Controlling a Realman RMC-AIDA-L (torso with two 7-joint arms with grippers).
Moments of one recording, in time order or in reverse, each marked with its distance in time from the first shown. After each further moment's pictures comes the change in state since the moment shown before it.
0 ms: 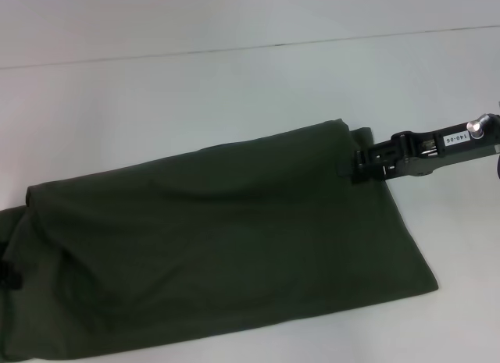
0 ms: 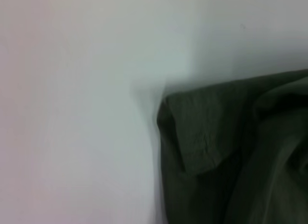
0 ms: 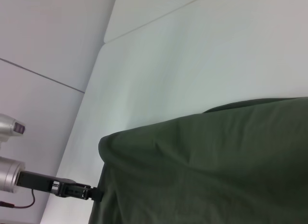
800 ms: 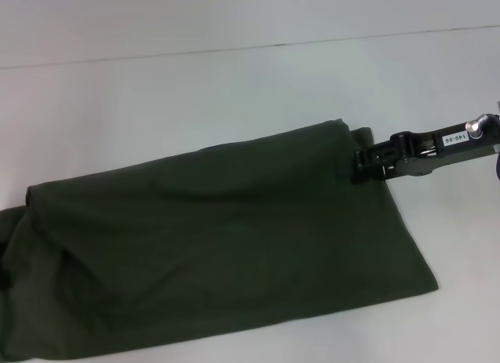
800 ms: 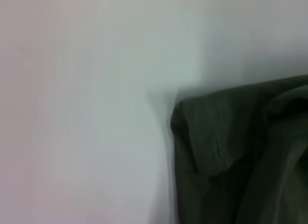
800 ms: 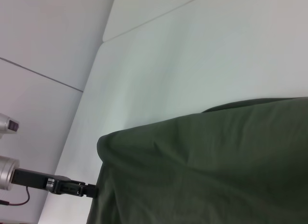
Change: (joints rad) left arm 0.009 0.003 0.008 0.039 0.009 0.012 0.000; right arm 0.002 0.000 -0.006 0.000 0.000 0.005 0.000
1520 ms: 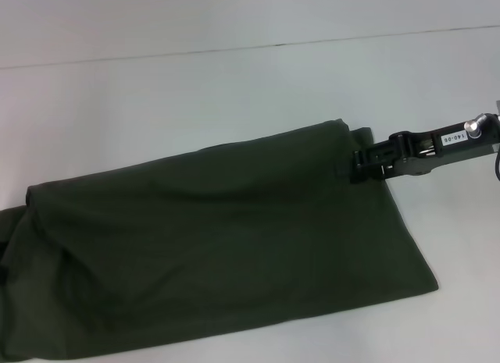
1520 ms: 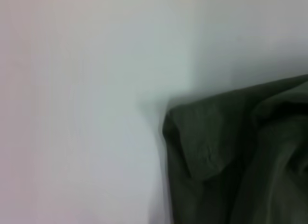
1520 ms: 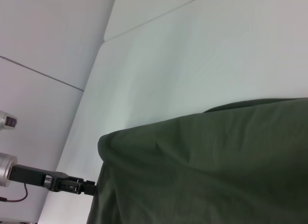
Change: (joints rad) left arm -0.011 0.009 0.000 0.005 0.000 0.014 0.023; right arm 0.003 0.000 -0.001 0.001 0.000 0.000 -0.002
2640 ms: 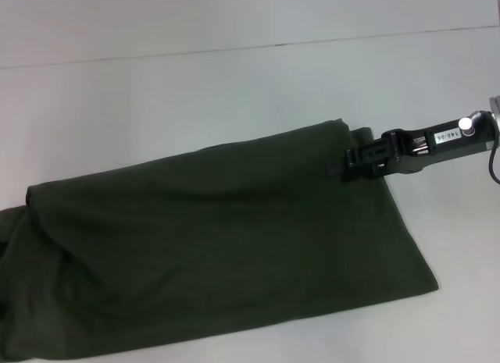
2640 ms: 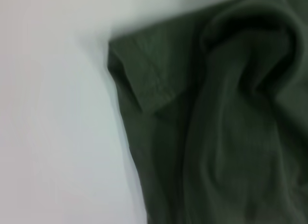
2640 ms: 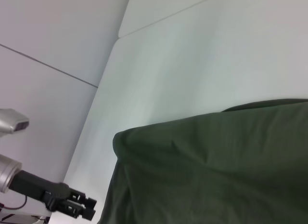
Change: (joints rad) left arm 0.004 -0.018 0.102 0.119 0.000 0.202 0.025; right arm 0.013 0.012 0.011 -0.003 0.004 -0.024 -0.008
